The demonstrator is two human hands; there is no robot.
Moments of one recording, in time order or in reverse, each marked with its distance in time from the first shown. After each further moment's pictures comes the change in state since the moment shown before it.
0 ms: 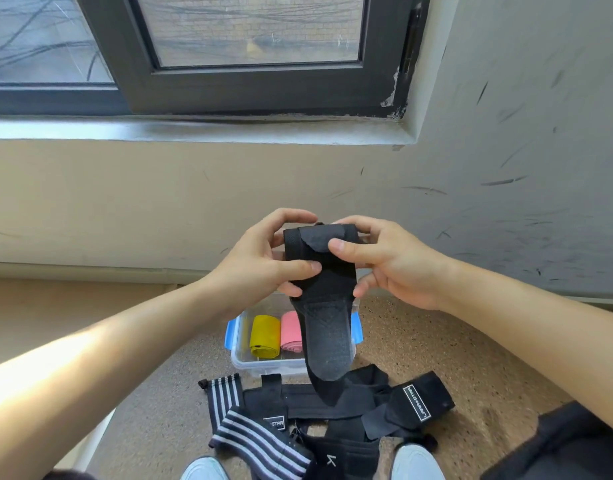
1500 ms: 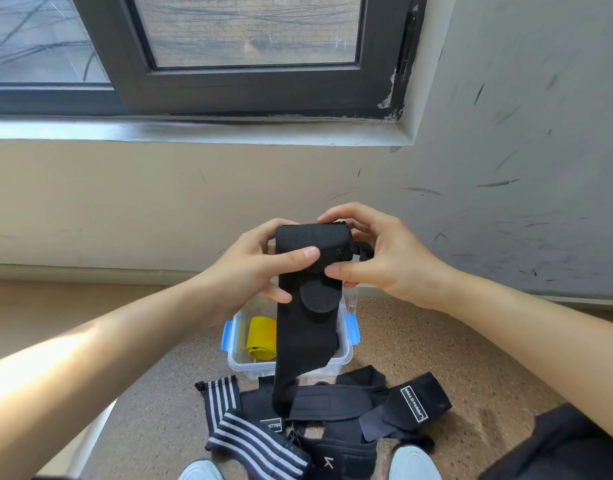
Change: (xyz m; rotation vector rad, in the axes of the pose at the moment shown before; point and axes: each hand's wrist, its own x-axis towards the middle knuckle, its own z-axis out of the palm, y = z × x) left_hand -0.001 0.000 -0.007 -0.051 -0.065 -0.082; right_hand -0.006 -0.001 0.001 -0.360 0.053 -0.269
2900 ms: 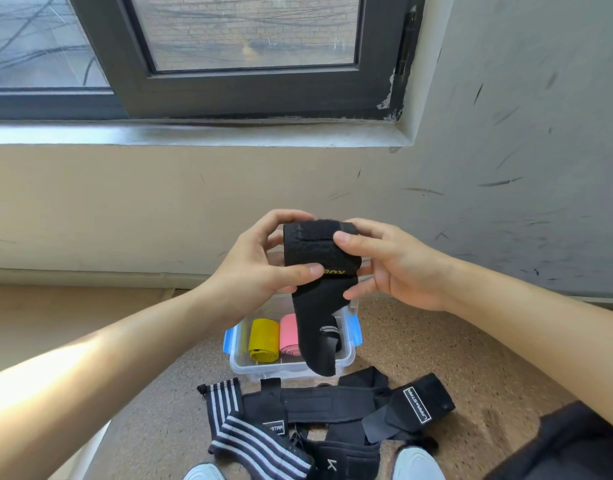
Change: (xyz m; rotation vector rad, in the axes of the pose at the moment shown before) left_hand 0.001 -0.007 0.006 -0.024 0.074 0.143; right_hand 0.003 0.000 -0.004 0.418 -0.107 0.340
